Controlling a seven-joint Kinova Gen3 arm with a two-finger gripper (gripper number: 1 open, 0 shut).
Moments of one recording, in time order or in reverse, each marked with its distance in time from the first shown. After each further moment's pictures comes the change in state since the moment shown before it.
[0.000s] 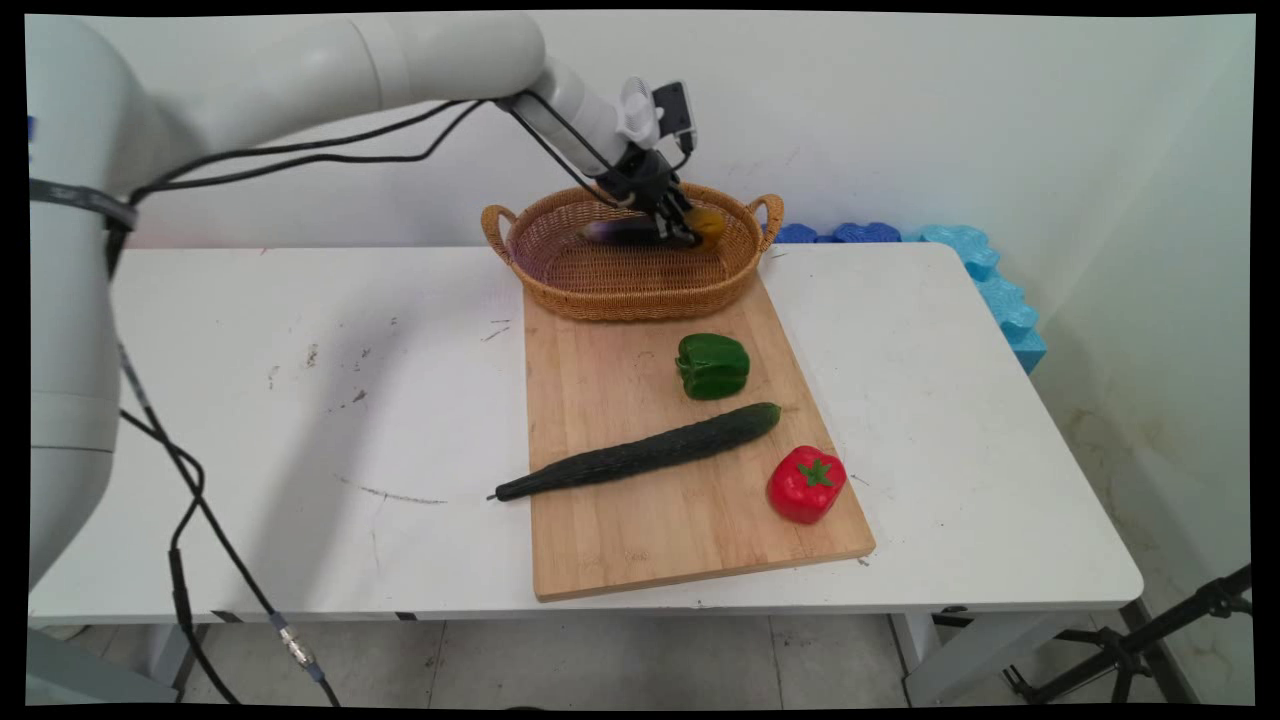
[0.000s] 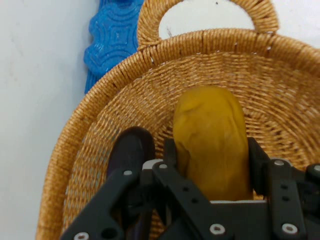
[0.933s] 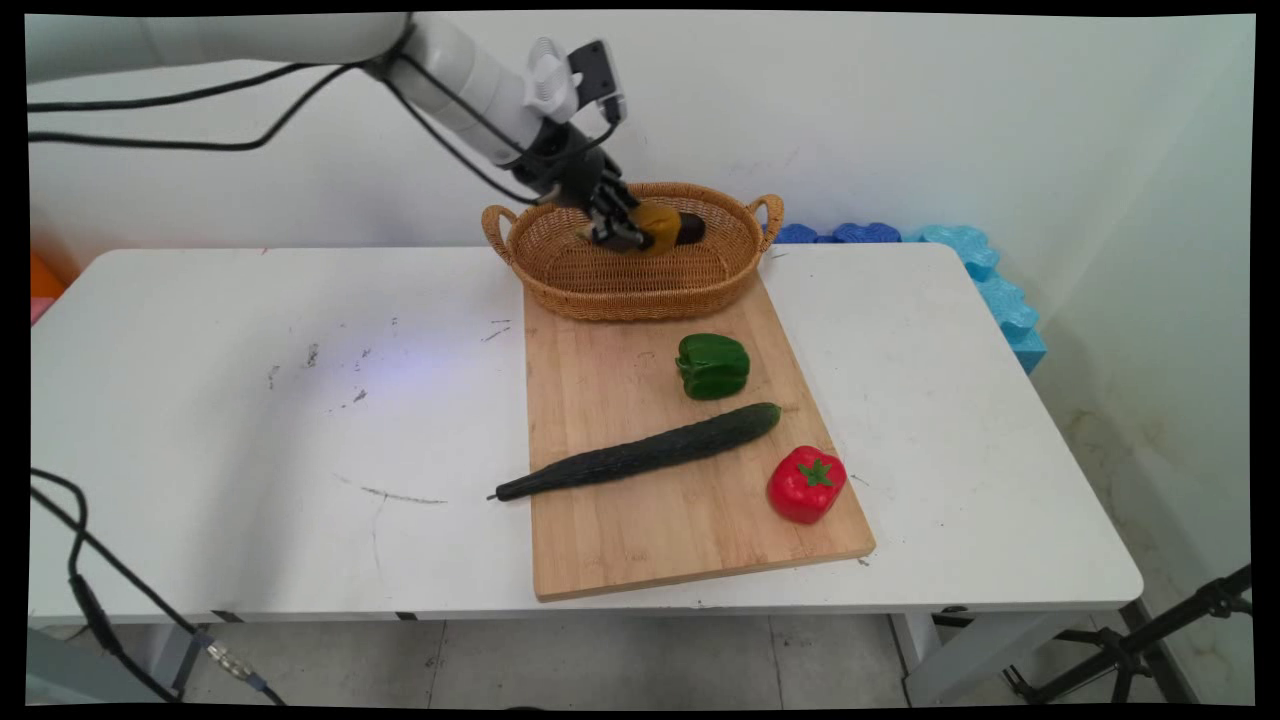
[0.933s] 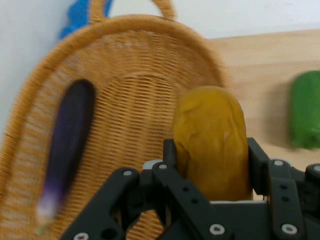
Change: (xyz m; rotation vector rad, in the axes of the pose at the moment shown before) arm -0.019 0.074 -0.134 -0.015 0.004 -0.105
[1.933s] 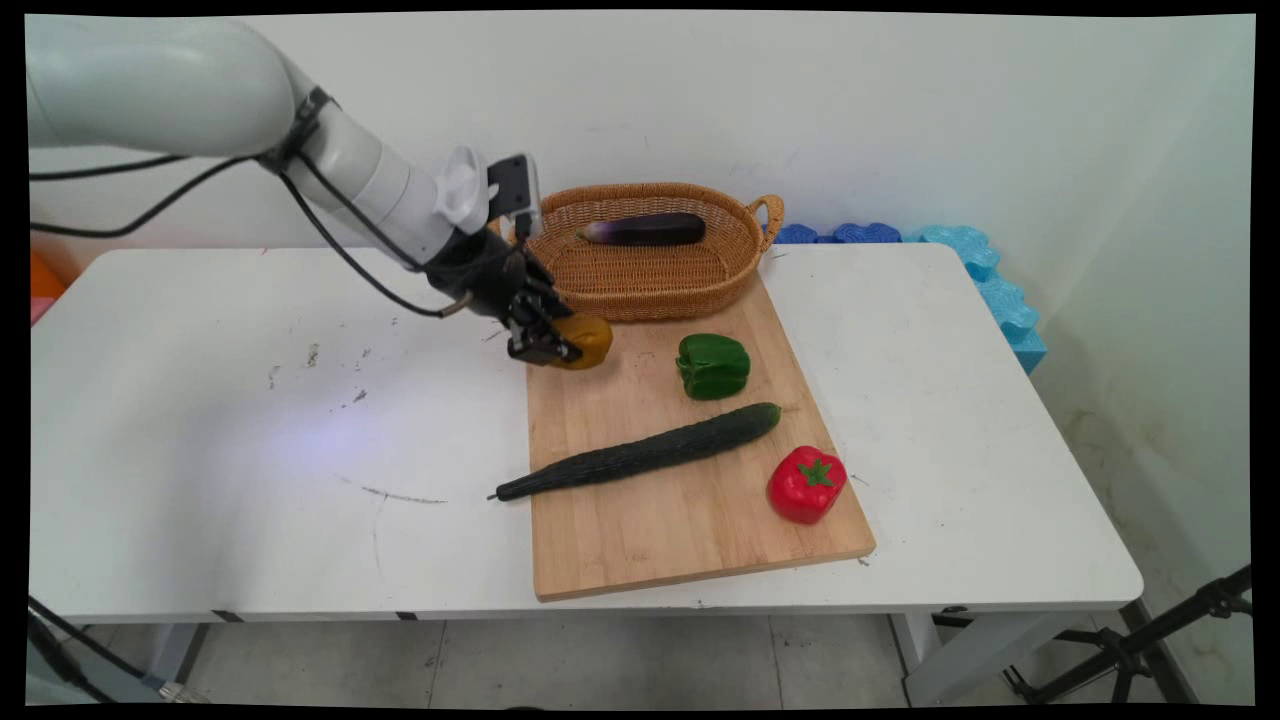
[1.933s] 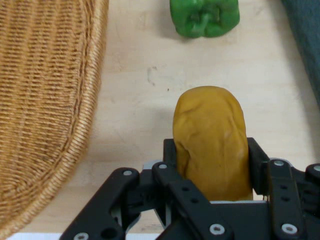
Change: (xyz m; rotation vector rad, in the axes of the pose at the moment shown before) arm -0.087 0.066 -0.019 -0.125 -0.093 -0.008
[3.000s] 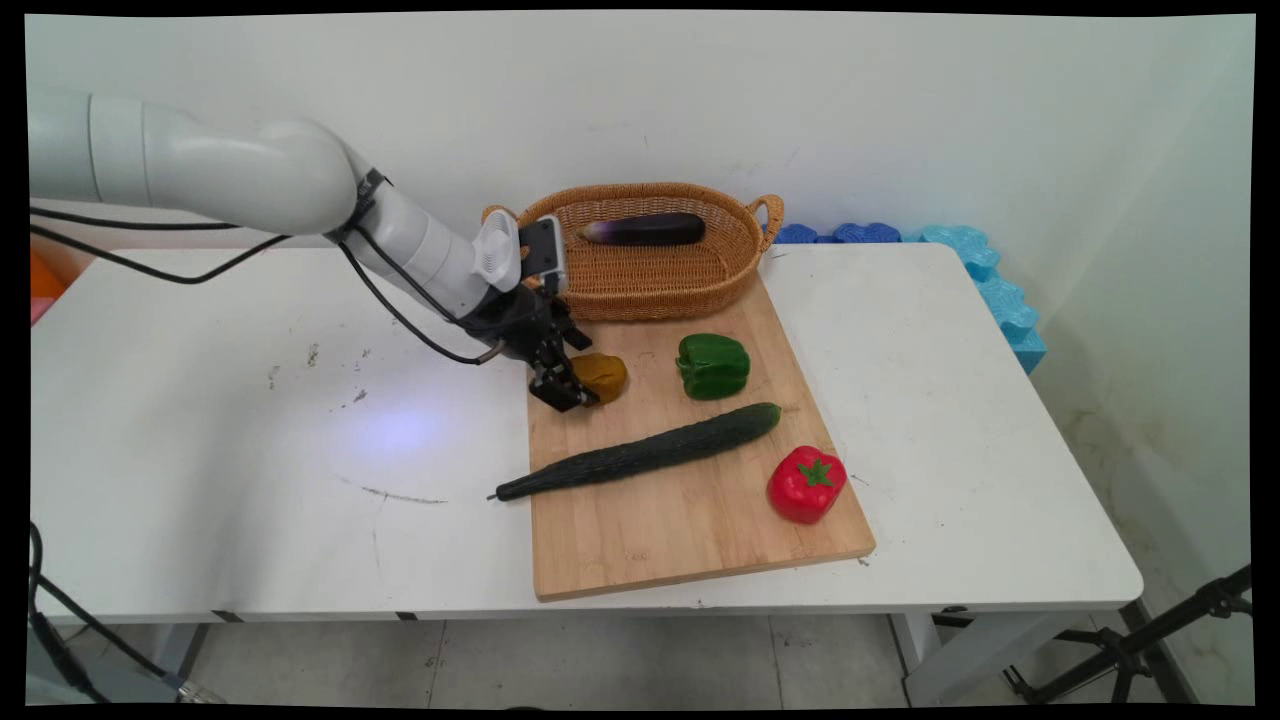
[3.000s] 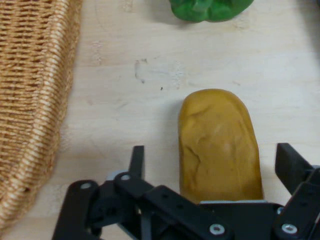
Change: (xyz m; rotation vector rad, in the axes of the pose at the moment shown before) arm -0.022 0.000 0.069 -0.024 0.020 -0.006
